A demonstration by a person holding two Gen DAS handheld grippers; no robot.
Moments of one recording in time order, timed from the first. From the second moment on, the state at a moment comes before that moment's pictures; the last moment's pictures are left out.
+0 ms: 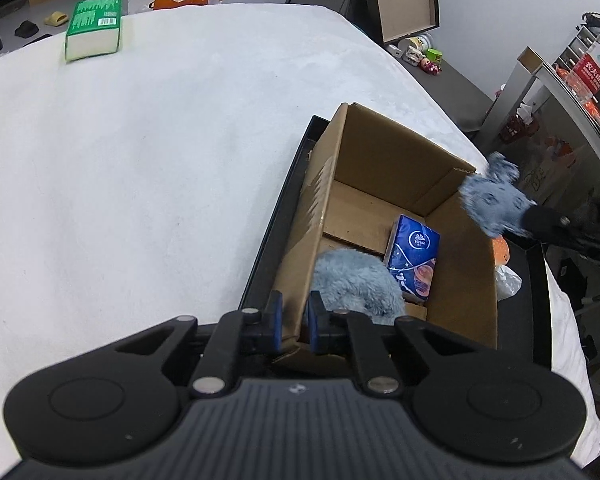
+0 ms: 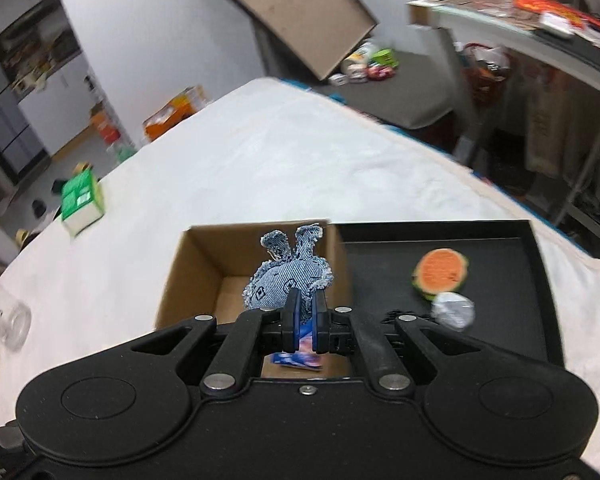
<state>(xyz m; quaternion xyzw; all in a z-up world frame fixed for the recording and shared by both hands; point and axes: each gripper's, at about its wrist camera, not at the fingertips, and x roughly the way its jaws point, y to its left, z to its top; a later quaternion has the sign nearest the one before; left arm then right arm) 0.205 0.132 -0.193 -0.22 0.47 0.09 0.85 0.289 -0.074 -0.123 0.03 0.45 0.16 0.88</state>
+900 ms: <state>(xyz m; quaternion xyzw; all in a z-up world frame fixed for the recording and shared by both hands) 0.207 0.143 -0.194 -0.25 0.48 0.08 0.84 0.318 -0.020 -0.132 0.03 0.51 0.21 0.83</state>
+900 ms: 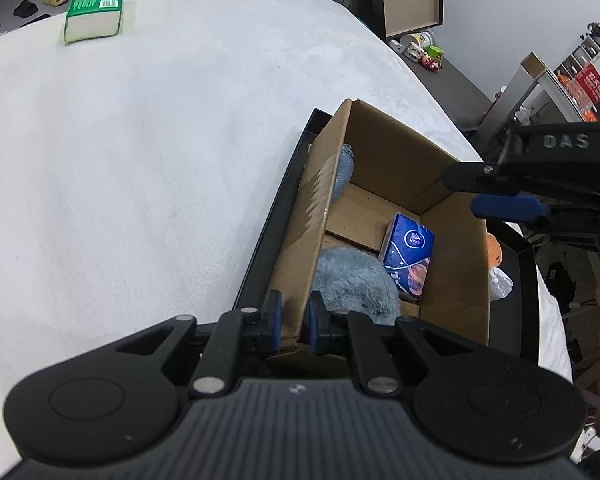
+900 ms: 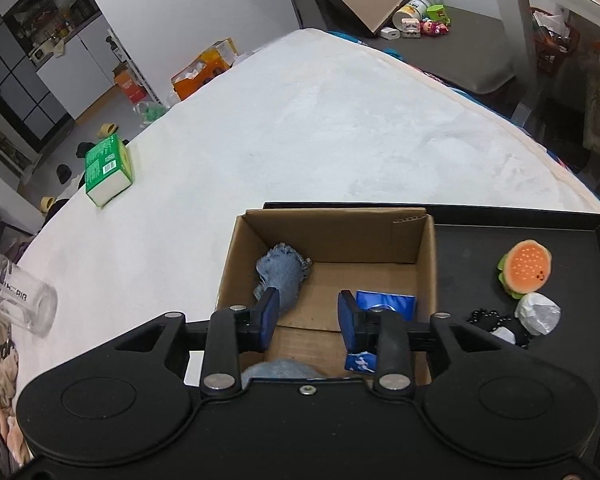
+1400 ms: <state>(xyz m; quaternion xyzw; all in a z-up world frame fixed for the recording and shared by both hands) 0.213 0.131 -0.182 -0.20 0.49 0.11 0.84 0.312 -0.059 -0.109 0.01 0.51 0.24 0.83</state>
